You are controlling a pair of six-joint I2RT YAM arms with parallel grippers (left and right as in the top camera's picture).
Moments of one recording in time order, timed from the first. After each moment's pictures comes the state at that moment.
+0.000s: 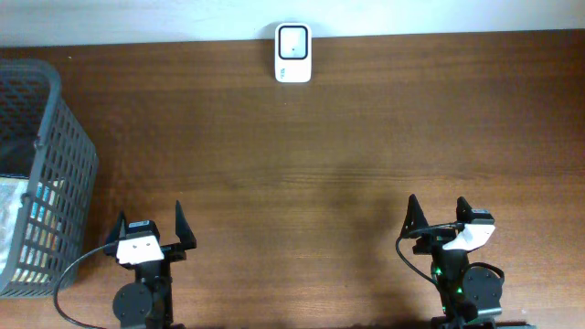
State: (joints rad) left arm 0.13 0.02 0.02 -0.04 -0.03 0.01; right arm 0.07 0.01 0.01 -0.07 0.06 0.24
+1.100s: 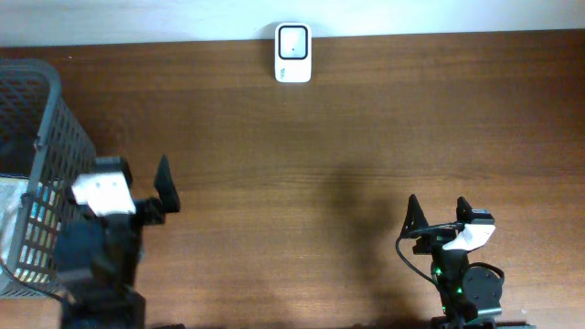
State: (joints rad) left arm 0.13 0.61 0.72 -0.29 0.07 0.01; right arm 0.07 0.01 0.01 -0.07 0.06 0.24
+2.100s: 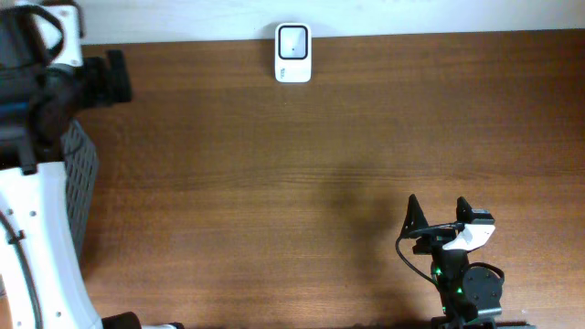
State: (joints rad) left arm 0.17 1.57 2.04 -1.15 0.02 0.07; right arm 0.07 0.01 0.01 -0.07 0.06 0.24
